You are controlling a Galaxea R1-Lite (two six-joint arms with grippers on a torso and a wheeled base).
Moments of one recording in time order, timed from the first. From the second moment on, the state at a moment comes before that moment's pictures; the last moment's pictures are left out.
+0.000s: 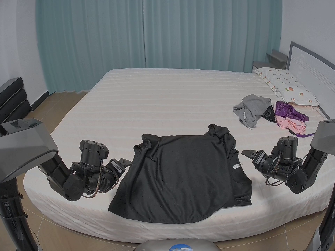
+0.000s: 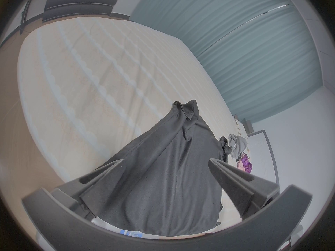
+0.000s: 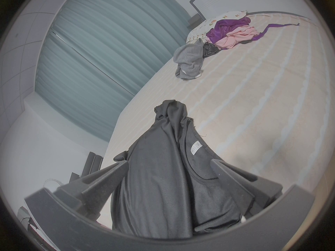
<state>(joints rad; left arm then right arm) -0.34 2.10 -0.68 -0.74 0.01 -1.04 0.14 2.14 -0.54 -1.09 0.12 0.79</state>
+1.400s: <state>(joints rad) -0.31 2.17 -0.85 -0.73 0.01 -1.05 0.21 2.16 -0.59 -1.08 0.07 0.78</state>
